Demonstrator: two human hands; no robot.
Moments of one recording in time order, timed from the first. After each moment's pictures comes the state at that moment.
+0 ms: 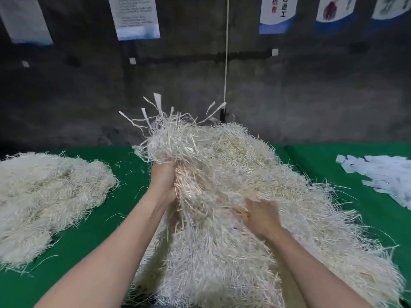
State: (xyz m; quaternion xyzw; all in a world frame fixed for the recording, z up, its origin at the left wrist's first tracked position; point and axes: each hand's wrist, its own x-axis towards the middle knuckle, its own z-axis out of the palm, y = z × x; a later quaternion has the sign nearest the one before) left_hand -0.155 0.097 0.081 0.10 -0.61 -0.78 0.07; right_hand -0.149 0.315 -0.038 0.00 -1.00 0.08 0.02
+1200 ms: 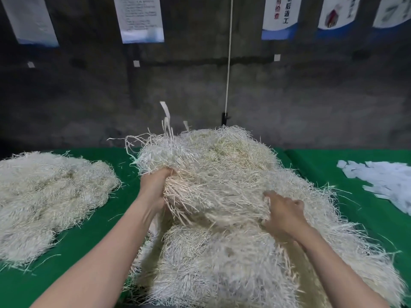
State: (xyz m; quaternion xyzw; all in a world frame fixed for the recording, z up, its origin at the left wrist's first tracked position) left_hand -0.142 0.067 0.073 0.18 -0.64 -0.75 0.05; right_hand -0.128 0.342 0.000 -0.03 -0.99 0.13 0.05
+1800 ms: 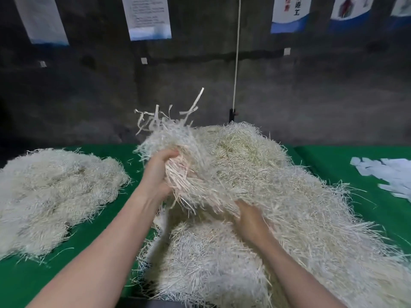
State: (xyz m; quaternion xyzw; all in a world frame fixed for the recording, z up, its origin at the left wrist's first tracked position) left_hand -0.140 0.062 0.099 0.07 -0.55 -0.83 0.04; right_hand -0.152 0.260 -0.066 0.02 -0.95 0.31 0.06
